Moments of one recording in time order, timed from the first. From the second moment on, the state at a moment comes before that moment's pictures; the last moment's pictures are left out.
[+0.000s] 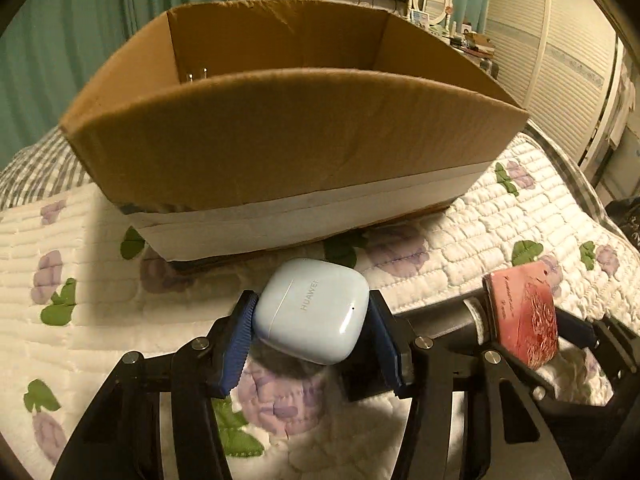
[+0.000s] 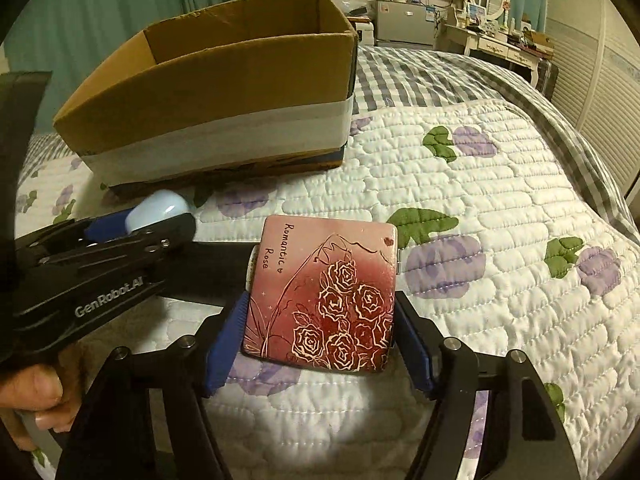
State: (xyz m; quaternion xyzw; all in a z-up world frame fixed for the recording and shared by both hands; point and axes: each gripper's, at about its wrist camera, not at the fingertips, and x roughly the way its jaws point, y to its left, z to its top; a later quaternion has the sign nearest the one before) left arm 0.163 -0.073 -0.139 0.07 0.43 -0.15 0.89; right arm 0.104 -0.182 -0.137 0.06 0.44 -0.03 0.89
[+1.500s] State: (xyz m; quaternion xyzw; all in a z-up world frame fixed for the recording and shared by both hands) left arm -0.012 -0.008 0.083 0.02 0.24 -0.15 0.96; right arm -0.044 -0.149 0.084 0.04 0.22 -0.01 0.98
